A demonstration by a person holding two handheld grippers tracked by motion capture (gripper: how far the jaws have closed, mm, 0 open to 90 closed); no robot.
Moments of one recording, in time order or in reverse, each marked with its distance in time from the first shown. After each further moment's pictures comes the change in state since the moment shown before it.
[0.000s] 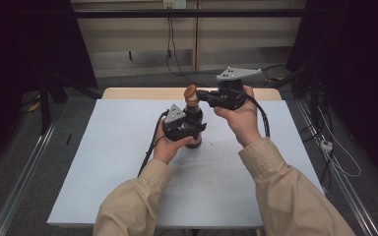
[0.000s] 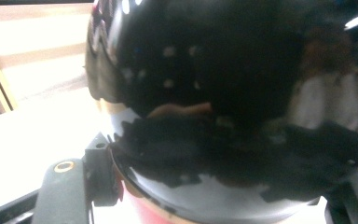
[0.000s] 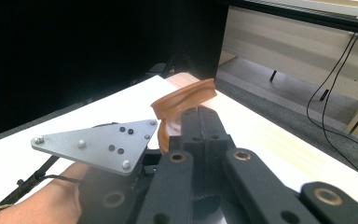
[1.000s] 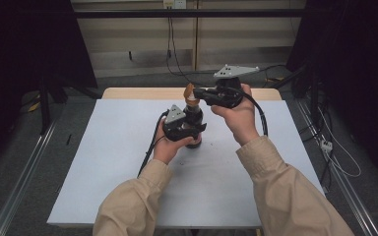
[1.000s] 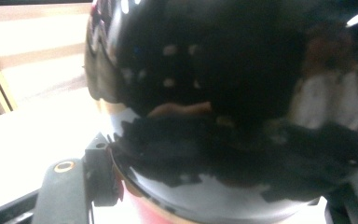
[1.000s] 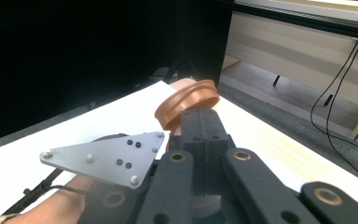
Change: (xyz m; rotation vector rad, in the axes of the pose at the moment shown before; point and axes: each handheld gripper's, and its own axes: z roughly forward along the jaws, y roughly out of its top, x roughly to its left) left arm -0.001 0.000 0.000 0.002 -0.003 0.007; right arm 0.004 0.007 0.003 -0.015 0.012 -0.004
